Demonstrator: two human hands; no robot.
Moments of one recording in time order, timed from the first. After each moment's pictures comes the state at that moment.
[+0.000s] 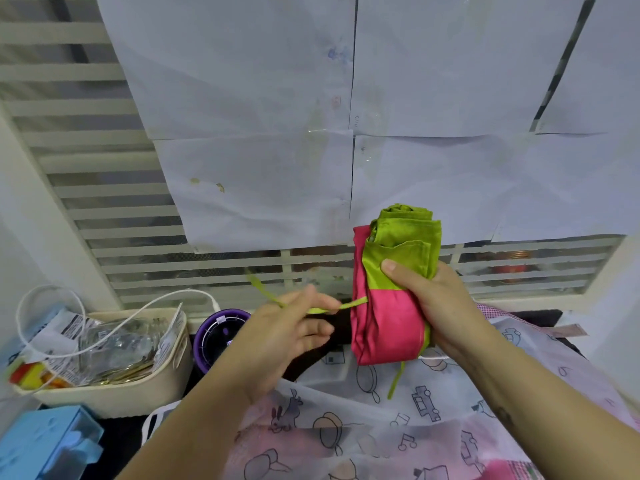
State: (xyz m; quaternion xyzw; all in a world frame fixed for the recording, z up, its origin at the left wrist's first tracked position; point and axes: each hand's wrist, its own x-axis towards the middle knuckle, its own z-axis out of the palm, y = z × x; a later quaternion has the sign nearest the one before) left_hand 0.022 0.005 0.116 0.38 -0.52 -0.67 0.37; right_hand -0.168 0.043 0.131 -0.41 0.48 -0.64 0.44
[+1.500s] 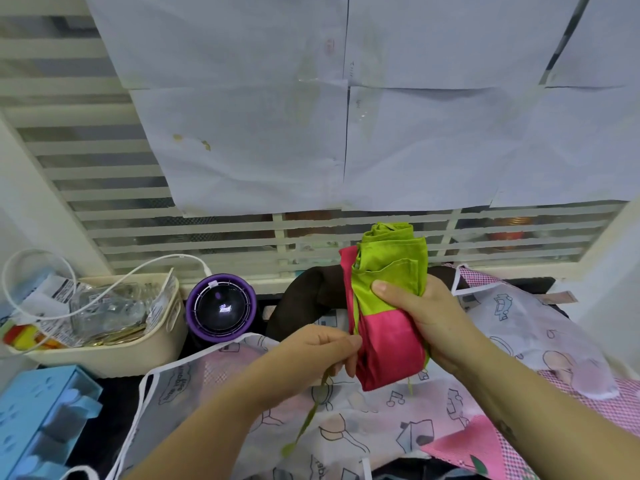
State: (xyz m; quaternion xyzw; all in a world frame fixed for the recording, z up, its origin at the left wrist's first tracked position) left_hand 0.007 0.030 0.056 0.31 -0.71 -0.61 0.14; right_hand -0.172 0.071 0.081 -0.41 0.51 -0.56 0.50
